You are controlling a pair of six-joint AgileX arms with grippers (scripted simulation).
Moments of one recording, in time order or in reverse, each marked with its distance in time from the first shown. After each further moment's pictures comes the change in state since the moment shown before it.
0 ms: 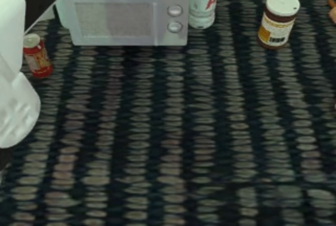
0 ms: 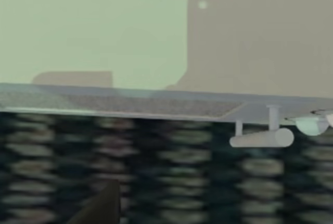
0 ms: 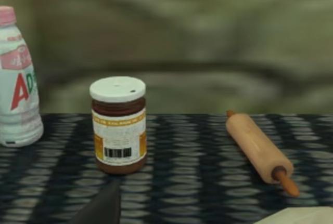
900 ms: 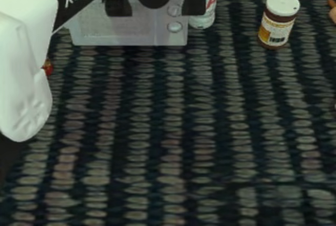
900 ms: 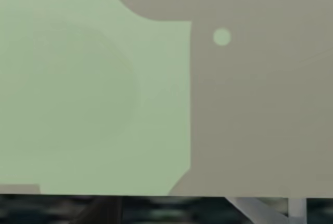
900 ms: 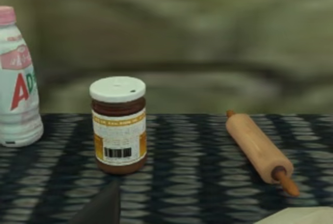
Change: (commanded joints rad) left arm 0.040 0.108 -0.091 0.212 0.020 0.042; right arm 0.000 0.000 0.000 0.000 0.000 0.000
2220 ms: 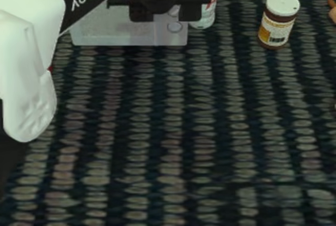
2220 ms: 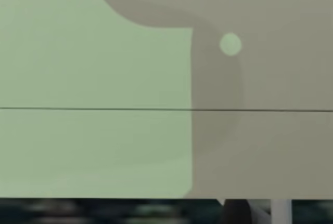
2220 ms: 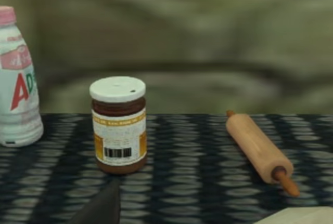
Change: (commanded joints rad) left arm -0.032 -0.017 -0.045 0.012 0.018 -0.010; right arm 0.000 0.000 0.000 0.000 0.000 0.000
